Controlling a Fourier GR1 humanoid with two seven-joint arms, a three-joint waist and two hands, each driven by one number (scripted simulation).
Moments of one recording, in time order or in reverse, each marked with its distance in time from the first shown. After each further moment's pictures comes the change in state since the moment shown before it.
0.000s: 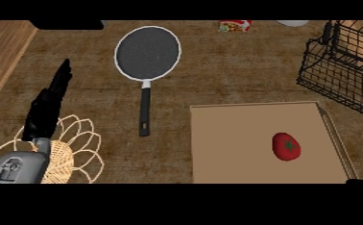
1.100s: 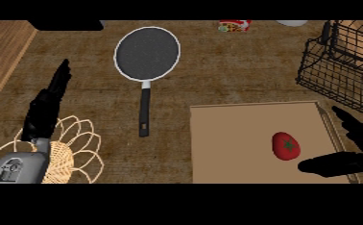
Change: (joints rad) left arm 0.006 -0.037 0.050 -0.005 -0.043 -0.041 -0.001; right arm -0.393 0.142 0.306 0.201 0.134 0.146 0.329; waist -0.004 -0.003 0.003
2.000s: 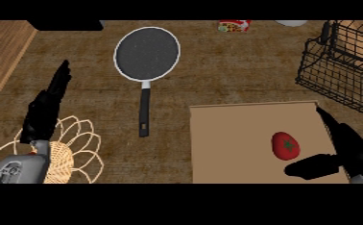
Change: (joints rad) left arm 0.017 -0.029 0.027 -0.040 -0.033 -0.029 0.027; right arm -0.040 0.099 0.088 0.013 0.226 0.063 0.060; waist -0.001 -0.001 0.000
